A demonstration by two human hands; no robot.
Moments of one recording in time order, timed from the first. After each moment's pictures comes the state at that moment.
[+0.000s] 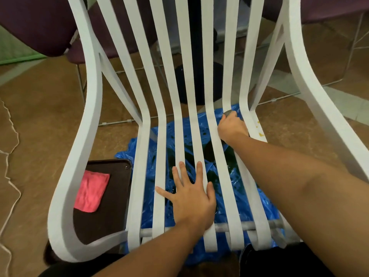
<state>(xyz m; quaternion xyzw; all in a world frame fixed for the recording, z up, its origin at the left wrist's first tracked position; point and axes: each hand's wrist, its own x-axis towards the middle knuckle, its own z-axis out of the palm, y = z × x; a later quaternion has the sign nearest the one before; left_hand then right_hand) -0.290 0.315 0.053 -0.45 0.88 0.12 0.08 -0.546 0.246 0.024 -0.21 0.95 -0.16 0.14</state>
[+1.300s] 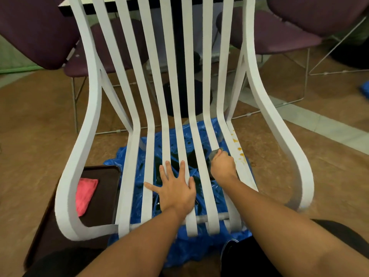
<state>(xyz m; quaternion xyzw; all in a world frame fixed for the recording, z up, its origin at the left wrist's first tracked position) -0.287 0.318 0.062 -0.46 0.87 0.14 0.07 -0.458 0.360 0.028 -0.22 0.94 -0.21 0.13</state>
